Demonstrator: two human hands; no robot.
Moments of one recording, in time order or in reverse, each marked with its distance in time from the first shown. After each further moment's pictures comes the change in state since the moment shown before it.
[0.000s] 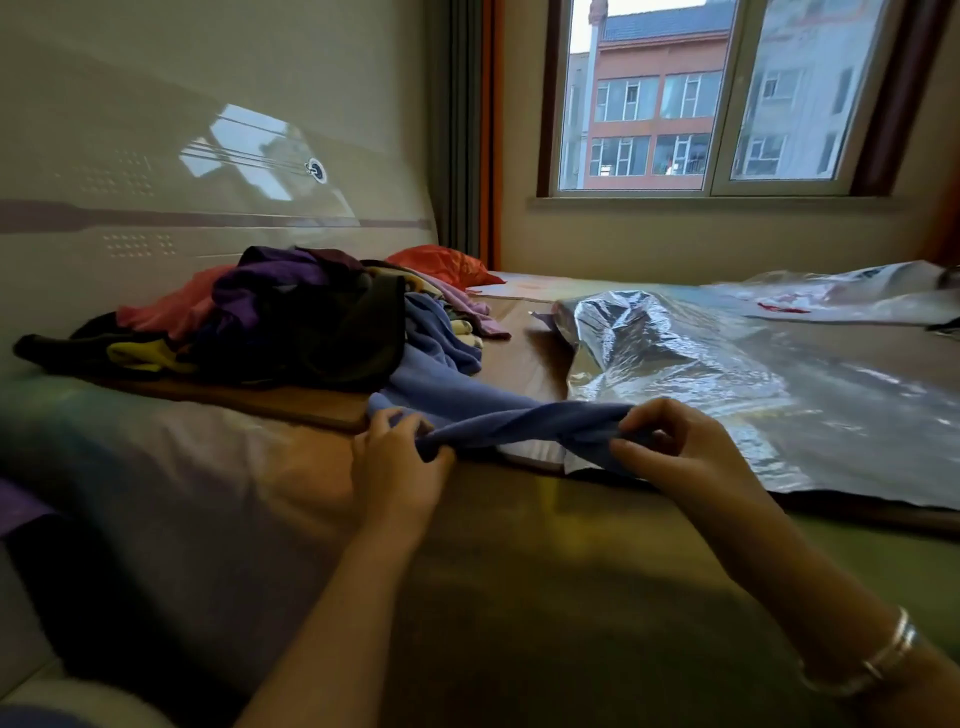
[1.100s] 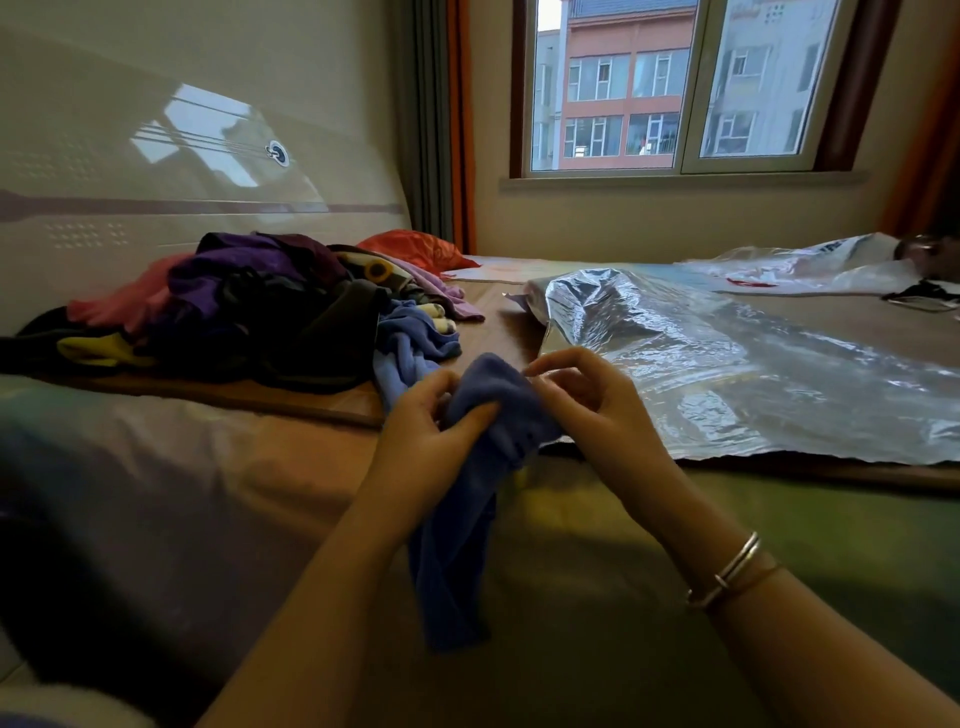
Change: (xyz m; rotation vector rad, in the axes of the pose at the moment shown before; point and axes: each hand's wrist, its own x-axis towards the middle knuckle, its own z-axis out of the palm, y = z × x) left_hand -0.025 0.062 -0.021 -0.673 -0.277 0.159; right_hand 0.024 0.015 0.031 0.180 -0.058 -0.239
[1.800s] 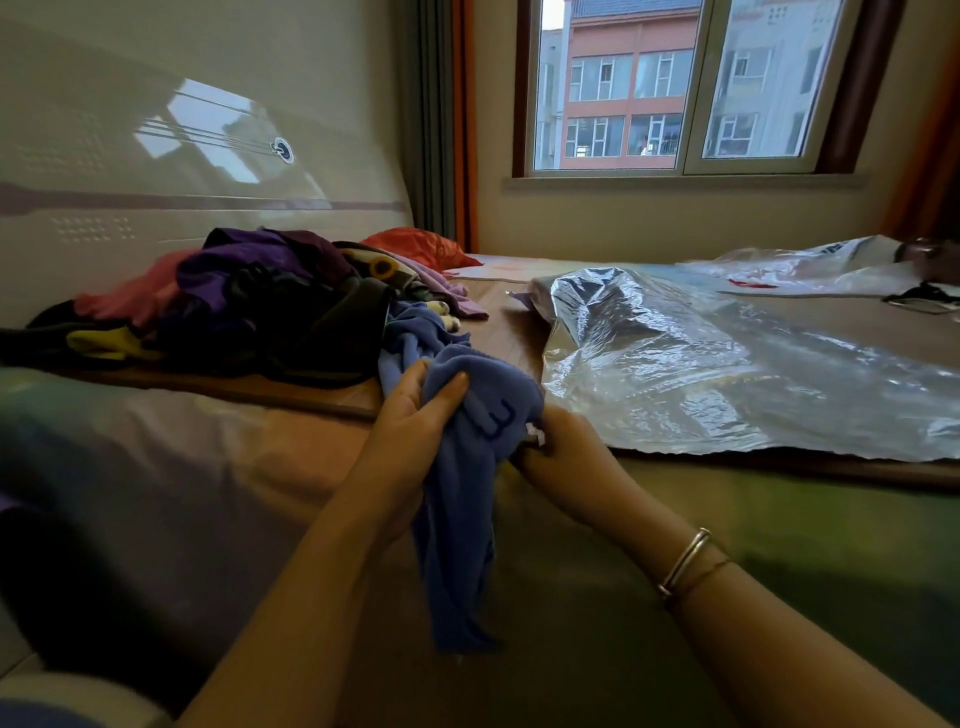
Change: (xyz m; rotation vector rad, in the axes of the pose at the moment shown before) left_hand 0.003 0.007 -0.007 -0.261 0.090 -0.142; right_hand -0.008 0.023 0.022 -0.406 -0.183 -0.050
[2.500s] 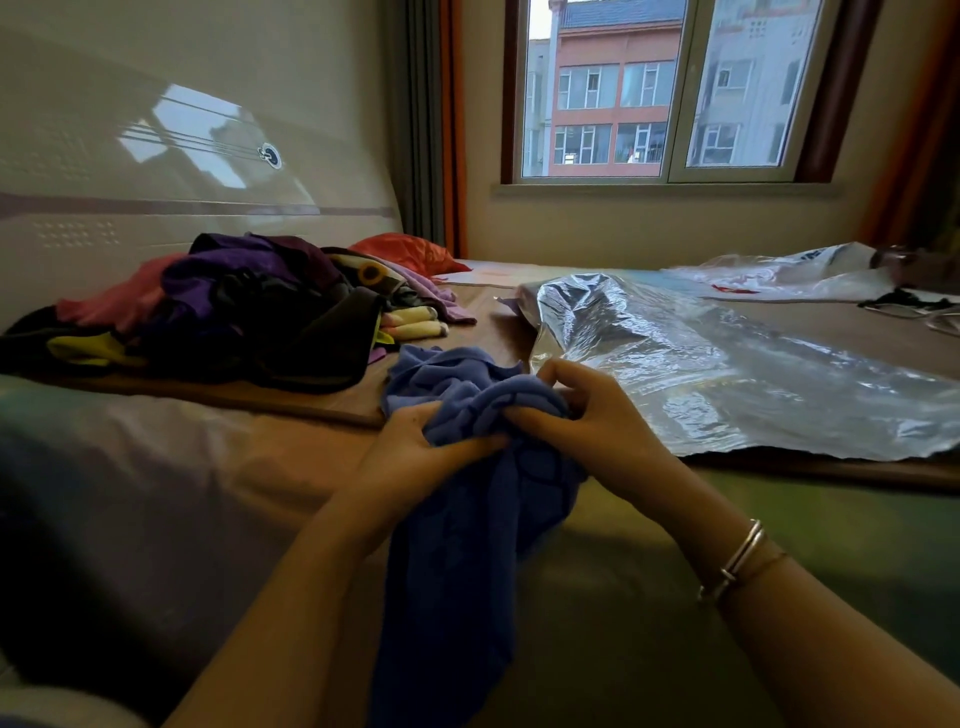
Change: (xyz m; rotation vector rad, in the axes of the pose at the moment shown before) left_hand -0.009 -0.008 -0.004 0.113 -0.247 -0.010; right_hand -0.004 -0.023 -0.041 0.277 0.033 0.041
